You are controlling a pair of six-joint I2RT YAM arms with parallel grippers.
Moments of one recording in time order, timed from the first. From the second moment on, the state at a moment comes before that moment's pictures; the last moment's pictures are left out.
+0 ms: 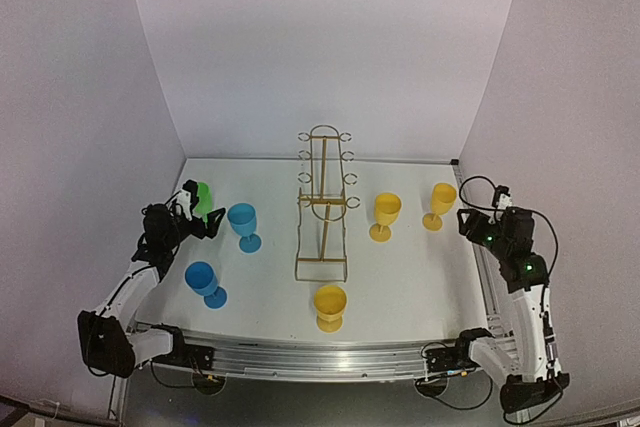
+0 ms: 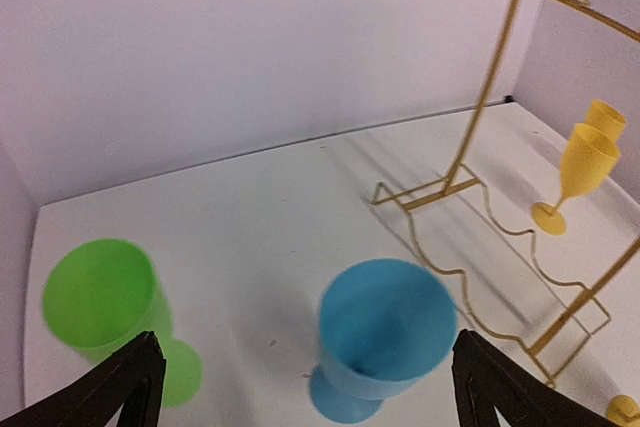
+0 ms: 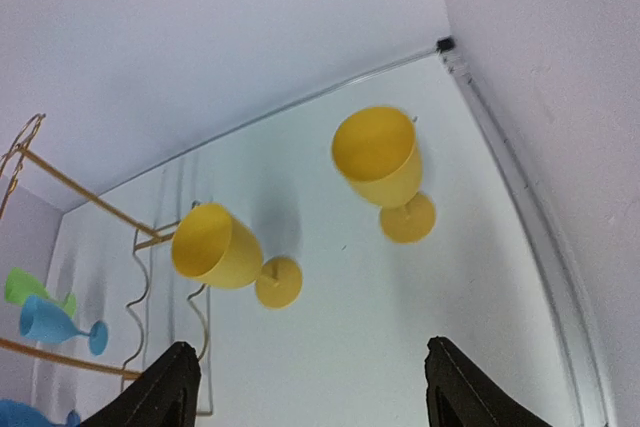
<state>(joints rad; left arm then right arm) -0.11 1.10 0.69 0.15 0.38 0.04 0.04 0.86 1.06 -0.70 -0.09 0.43</state>
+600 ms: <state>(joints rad) -0.43 1.03 0.82 -0.14 0.53 0.15 0.87 1.20 1.22 -1.03 0.03 0.71</state>
